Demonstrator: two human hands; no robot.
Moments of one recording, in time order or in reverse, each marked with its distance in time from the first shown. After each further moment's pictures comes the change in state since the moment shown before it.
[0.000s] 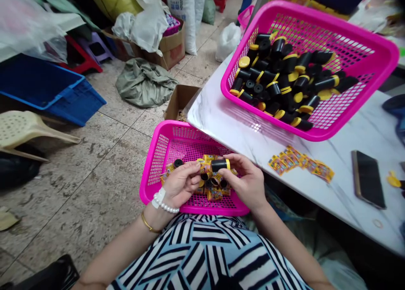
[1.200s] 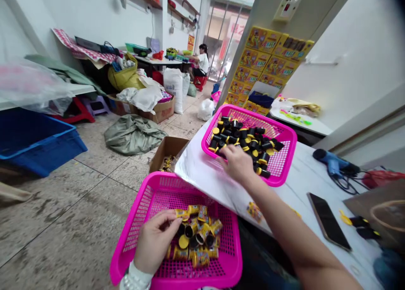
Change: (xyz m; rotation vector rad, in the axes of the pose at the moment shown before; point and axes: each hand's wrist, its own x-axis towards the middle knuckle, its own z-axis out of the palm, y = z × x) left_hand -0.009 0.014 -0.018 1.052 0.252 0.905; right_hand 0.156 -0.063 -0.047 -1.299 0.075 -0.415
